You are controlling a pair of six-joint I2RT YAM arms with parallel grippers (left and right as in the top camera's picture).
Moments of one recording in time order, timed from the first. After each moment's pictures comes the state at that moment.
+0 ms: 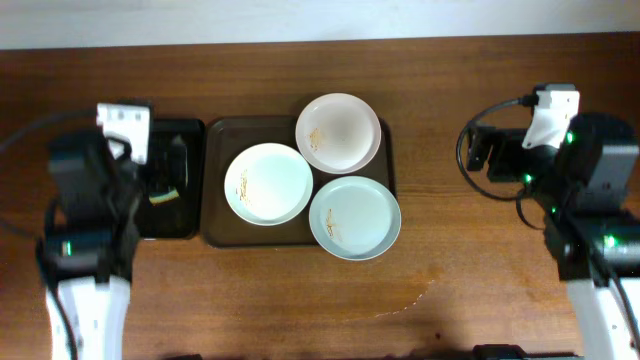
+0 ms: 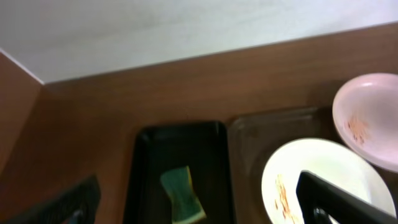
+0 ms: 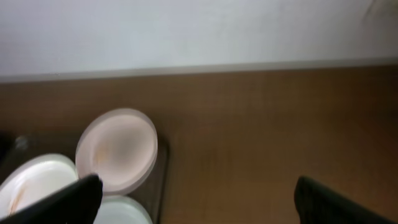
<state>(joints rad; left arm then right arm) 0.11 1.11 1.15 -0.58 0.04 0.23 -0.04 1.09 1.22 -0.68 -0.13 0.06</state>
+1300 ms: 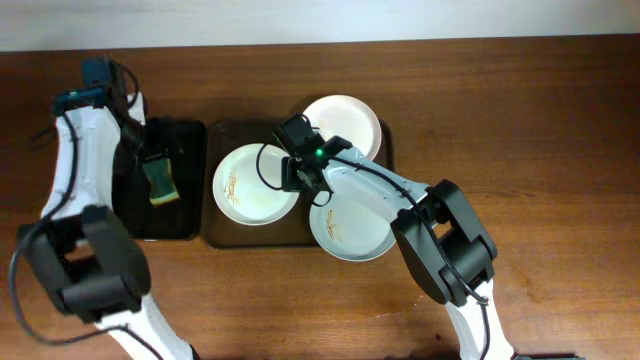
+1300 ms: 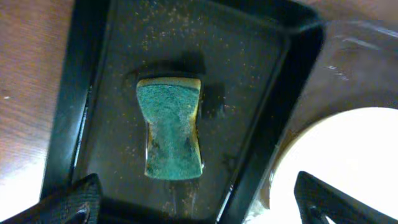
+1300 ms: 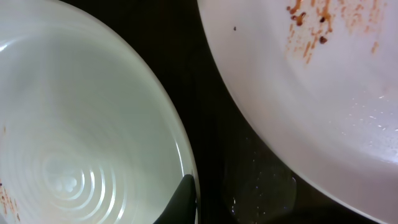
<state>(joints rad) 0.22 2.01 1.72 -1.09 0.02 -0.08 0.66 2.22 1.63 -0.58 -0.03 0.65</state>
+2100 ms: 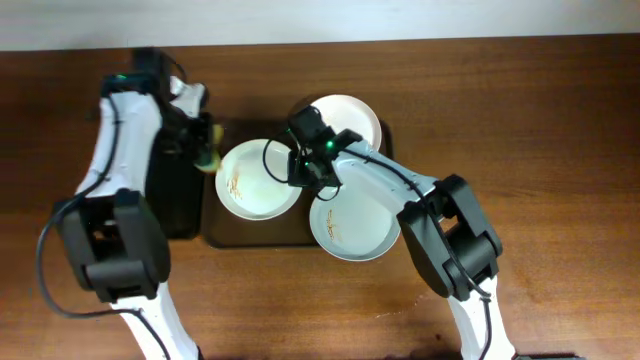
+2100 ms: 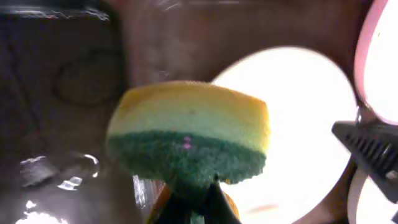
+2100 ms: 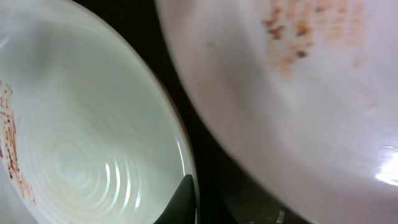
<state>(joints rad) 0.06 2.09 1.80 -1.13 0.26 0.11 0.60 2.23 1.63 -0.57 -0.13 0.65</state>
